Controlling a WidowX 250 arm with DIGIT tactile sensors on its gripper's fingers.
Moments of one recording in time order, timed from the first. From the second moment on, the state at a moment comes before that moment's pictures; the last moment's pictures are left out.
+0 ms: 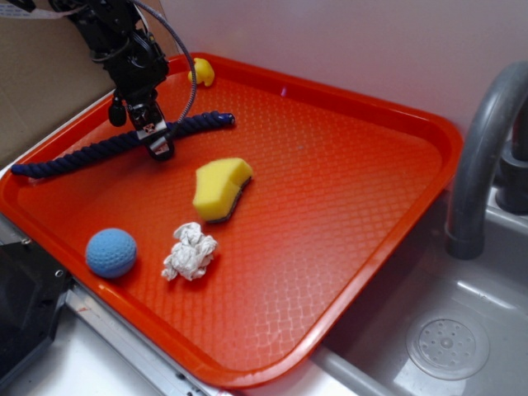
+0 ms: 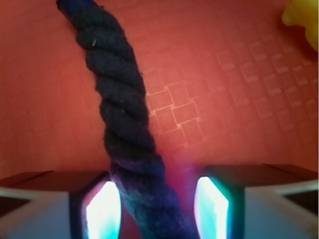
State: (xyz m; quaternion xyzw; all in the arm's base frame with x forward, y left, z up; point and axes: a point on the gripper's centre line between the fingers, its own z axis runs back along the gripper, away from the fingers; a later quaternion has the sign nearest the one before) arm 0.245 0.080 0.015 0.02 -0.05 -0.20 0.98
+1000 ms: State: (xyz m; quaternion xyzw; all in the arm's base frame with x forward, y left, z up) arm 0.241 0.085 0.043 0.04 -0.06 -0.19 0.98
